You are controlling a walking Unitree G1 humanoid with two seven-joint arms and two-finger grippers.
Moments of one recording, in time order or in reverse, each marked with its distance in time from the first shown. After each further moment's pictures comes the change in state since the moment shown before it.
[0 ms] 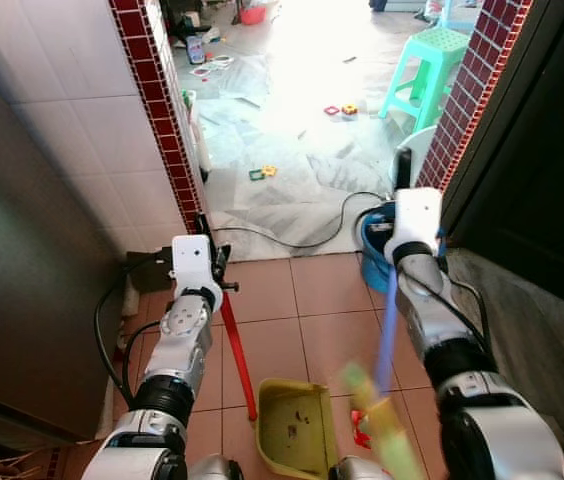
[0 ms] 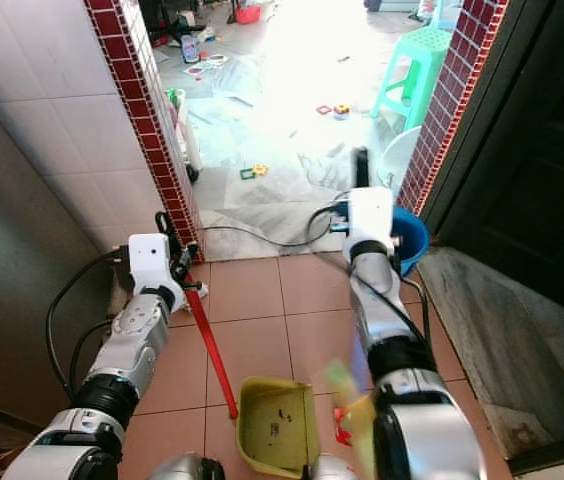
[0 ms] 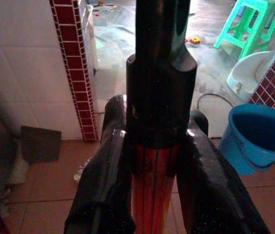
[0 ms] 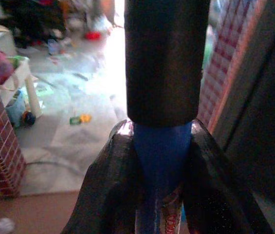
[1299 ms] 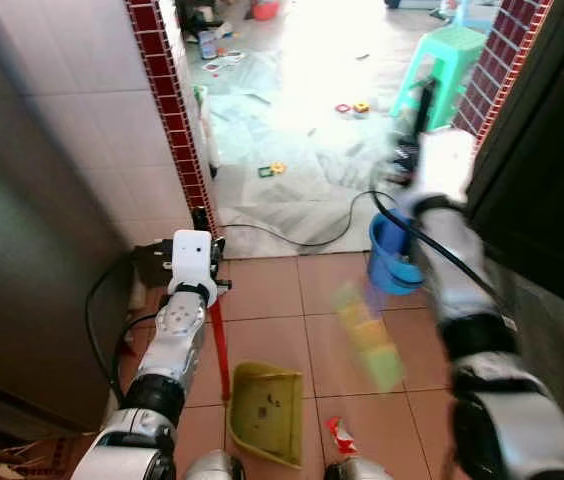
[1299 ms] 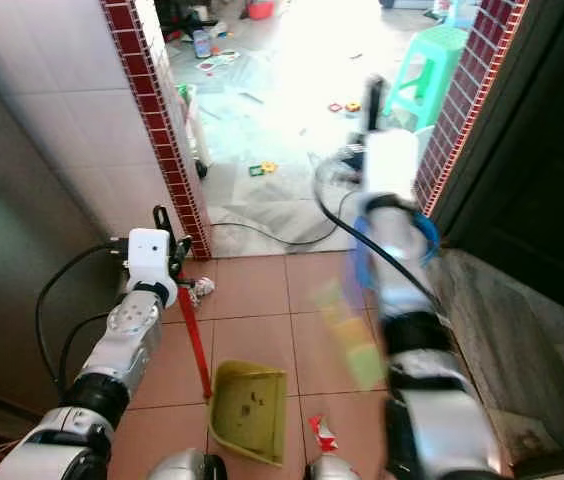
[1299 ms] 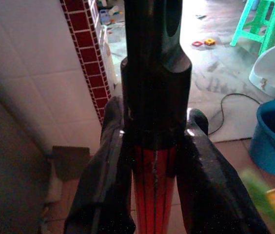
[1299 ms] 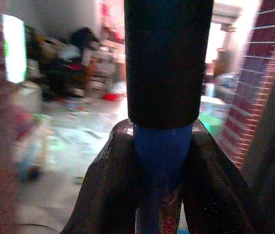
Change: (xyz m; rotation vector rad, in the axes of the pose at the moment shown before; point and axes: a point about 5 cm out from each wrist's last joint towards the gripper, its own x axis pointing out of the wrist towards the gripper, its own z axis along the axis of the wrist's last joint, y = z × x) left arm -0.001 0.007 0.007 0.163 -0.057 0.019; right arm 0.004 -0.014 0.074 -0.148 -0.337 0.092
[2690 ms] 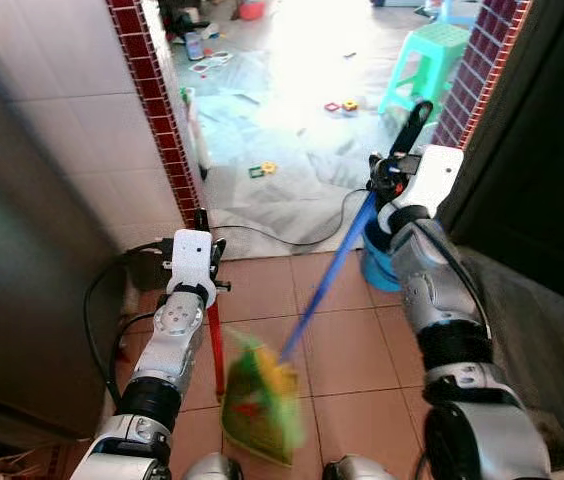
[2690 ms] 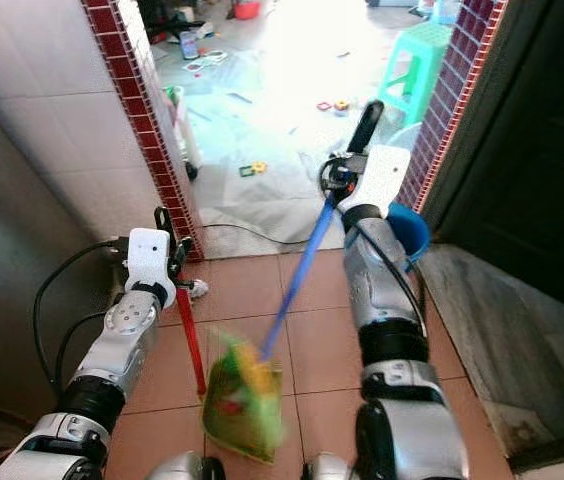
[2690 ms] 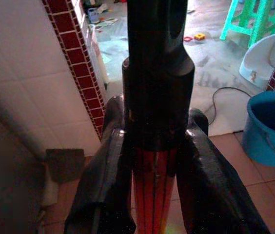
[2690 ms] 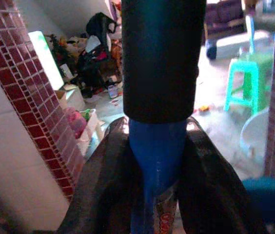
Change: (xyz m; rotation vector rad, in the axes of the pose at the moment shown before) left arm -0.002 0.003 0.002 0.001 0.019 -0.012; right arm -0.004 0.033 -0.005 0.353 0.116 0.100
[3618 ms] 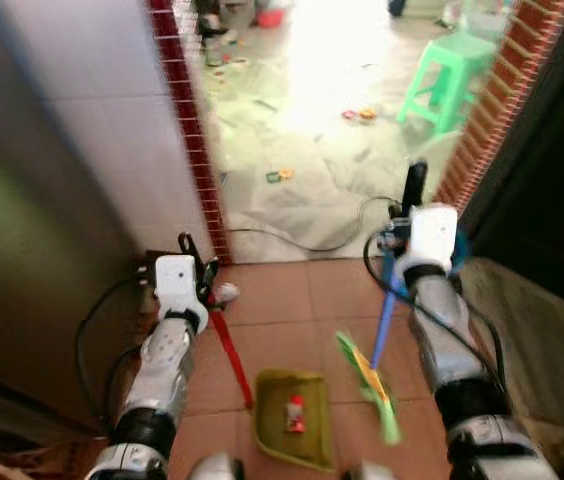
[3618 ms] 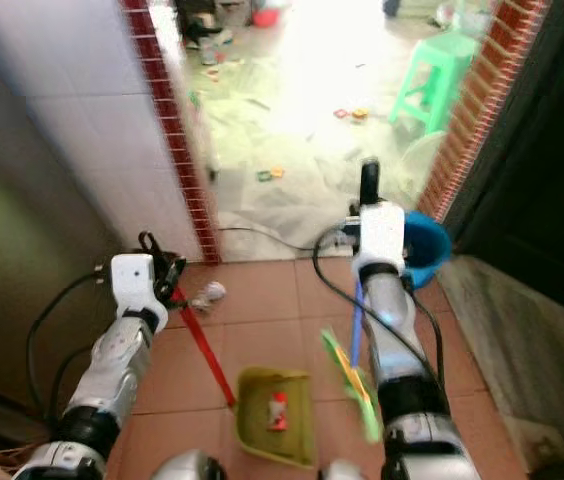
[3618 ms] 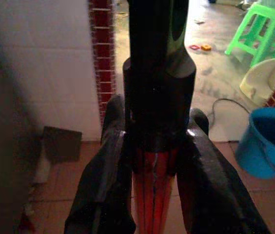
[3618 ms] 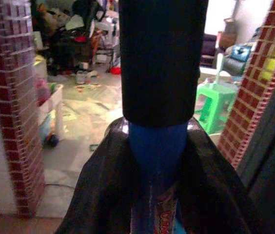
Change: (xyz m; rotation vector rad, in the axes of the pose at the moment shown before) left arm -0.023 0.014 -0.033 -0.165 0.014 0.000; right arm -0.049 -0.020 -0.052 -0.290 0.010 -0.077
